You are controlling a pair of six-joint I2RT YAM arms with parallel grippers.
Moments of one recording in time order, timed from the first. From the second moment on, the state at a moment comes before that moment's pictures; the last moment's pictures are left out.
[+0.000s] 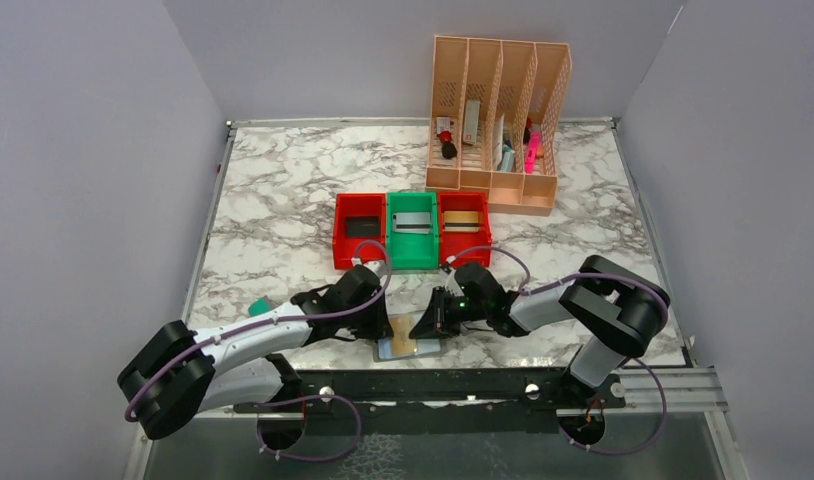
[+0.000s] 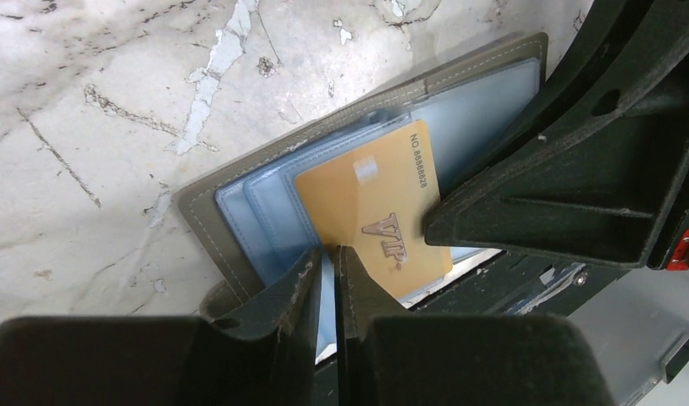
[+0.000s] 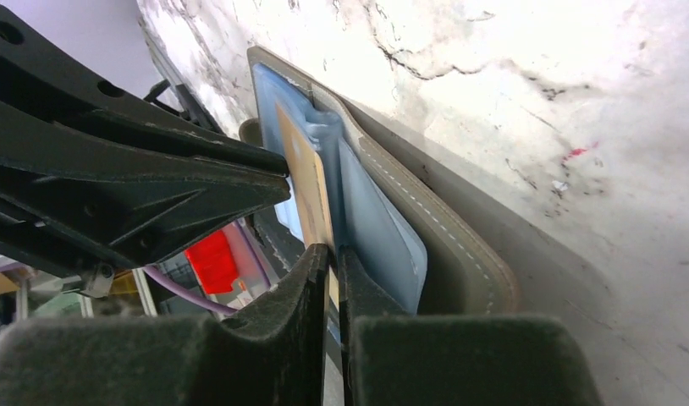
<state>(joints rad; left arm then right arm) -0.85 1.11 0.42 -0.23 0.14 -0.77 0.89 1.66 0.44 0.56 -0.49 1.13</state>
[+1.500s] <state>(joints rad) -0.87 1.09 0.43 -0.25 0.07 -0.76 0.78 1.62 0.38 0.60 -0.62 1.06</state>
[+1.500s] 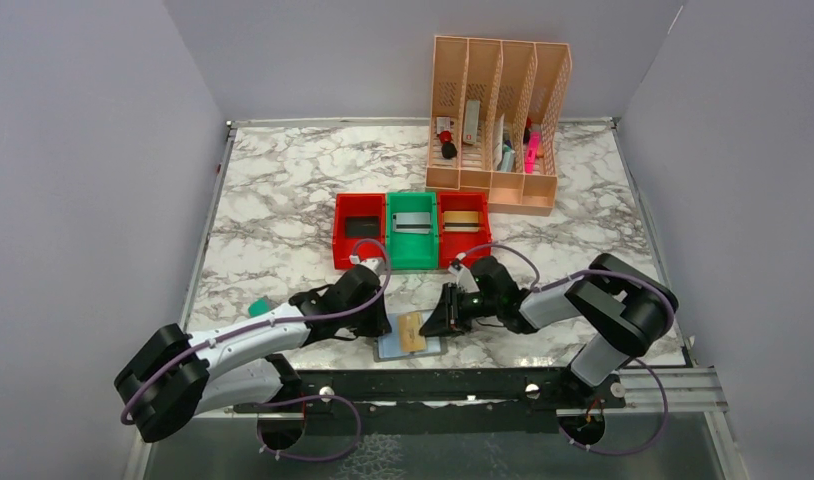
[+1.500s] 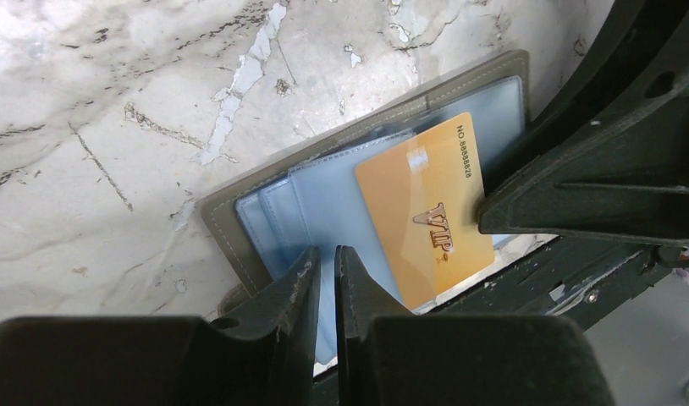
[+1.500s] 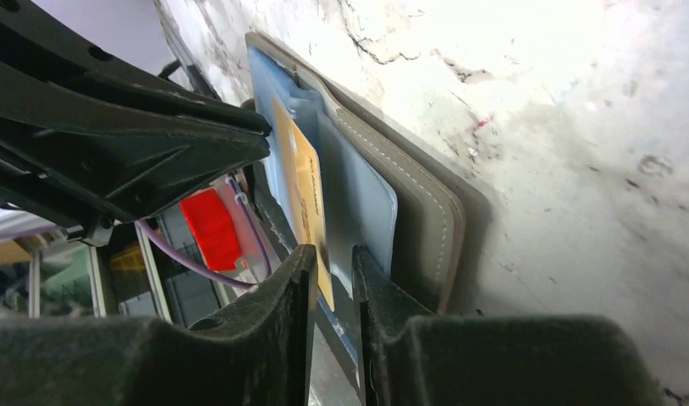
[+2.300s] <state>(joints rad) -0.87 1.00 0.43 -0.20 0.11 -0.76 0.78 1.71 0.42 0.69 -0.70 1.06</state>
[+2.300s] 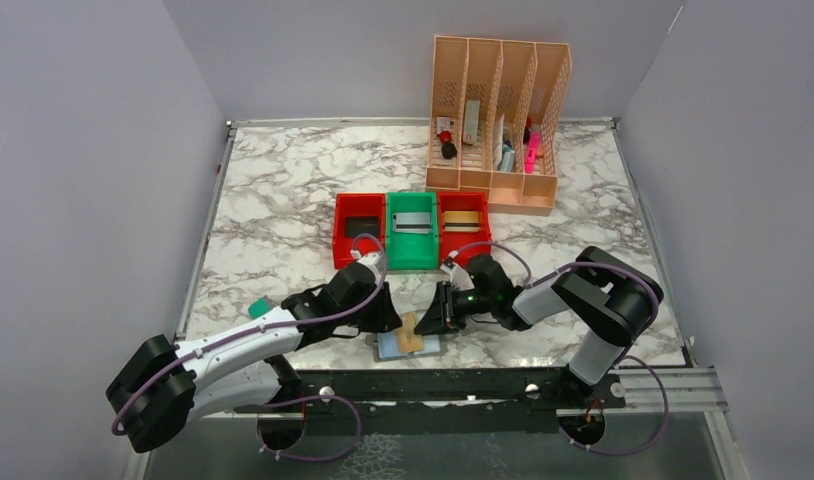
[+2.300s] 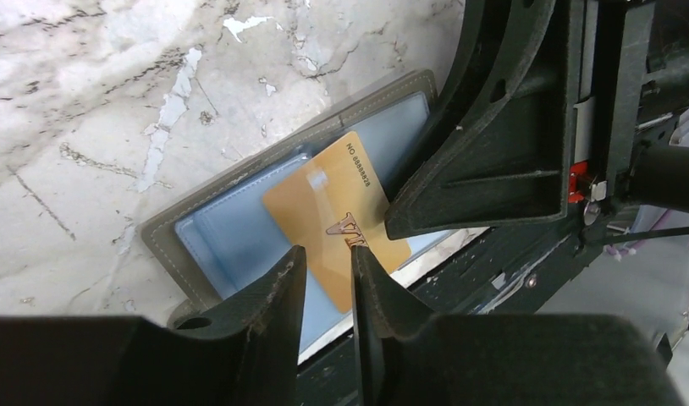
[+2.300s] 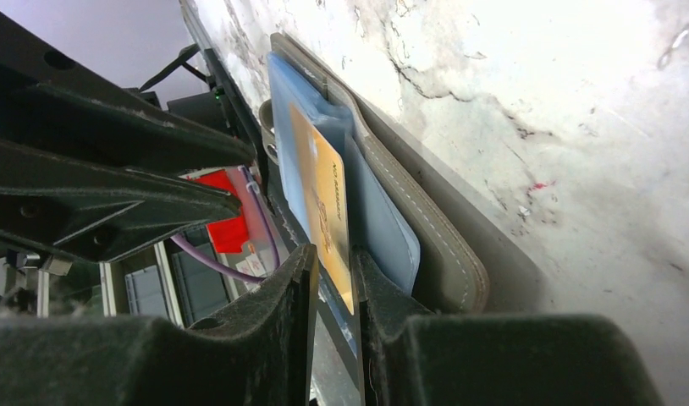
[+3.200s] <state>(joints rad) -0.87 1.12 0.31 0.02 0.24 -0.80 0.79 1.72 0.43 0.68 -0.70 1.06</state>
